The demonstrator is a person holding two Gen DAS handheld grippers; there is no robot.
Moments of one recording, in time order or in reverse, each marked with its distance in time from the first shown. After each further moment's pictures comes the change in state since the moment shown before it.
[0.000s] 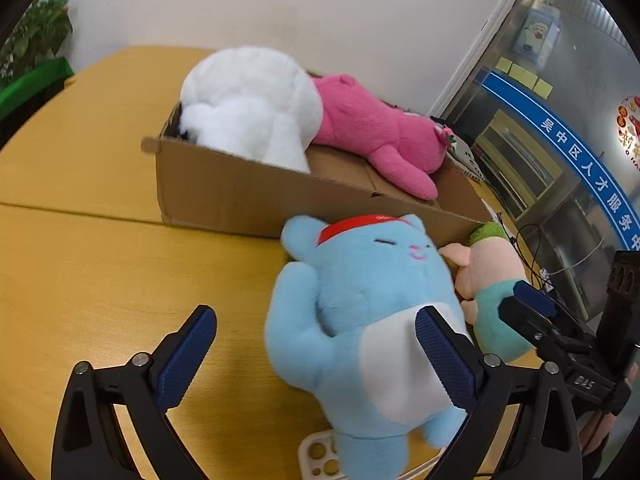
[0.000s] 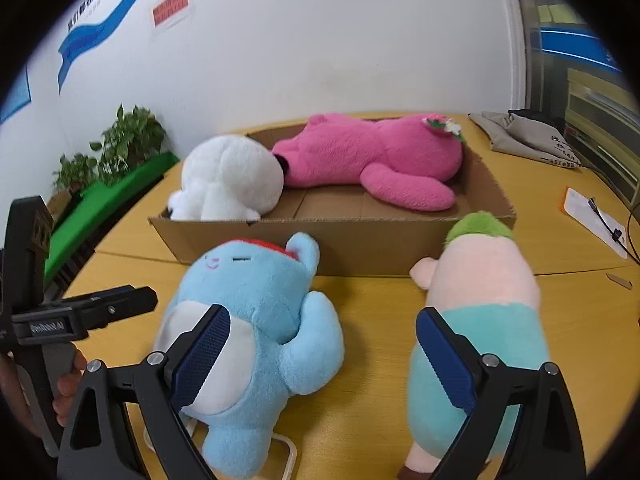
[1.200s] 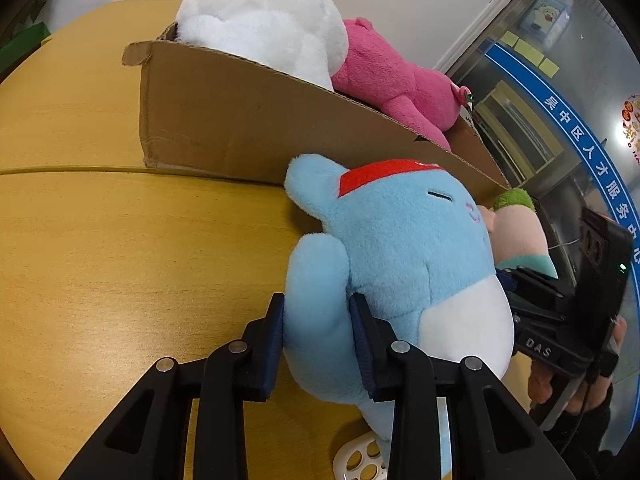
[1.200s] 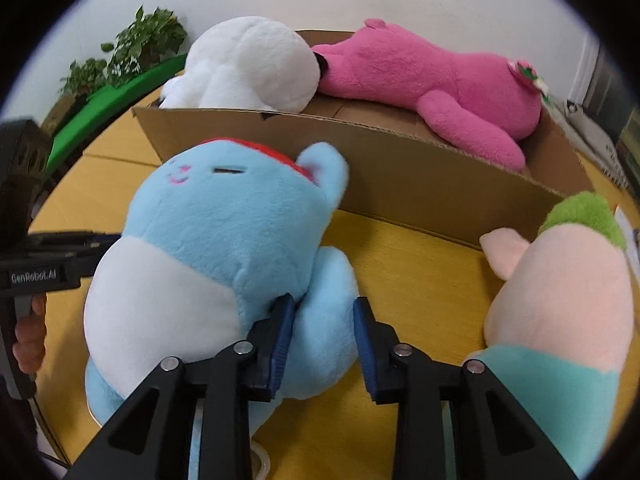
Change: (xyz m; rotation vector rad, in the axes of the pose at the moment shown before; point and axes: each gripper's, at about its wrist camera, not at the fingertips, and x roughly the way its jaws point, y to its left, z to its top) left arm 0.038 0.029 -0.007 -0.016 0.132 -0.058; right arm 0.078 0.017 -0.008 -0.163 0.277 0.053
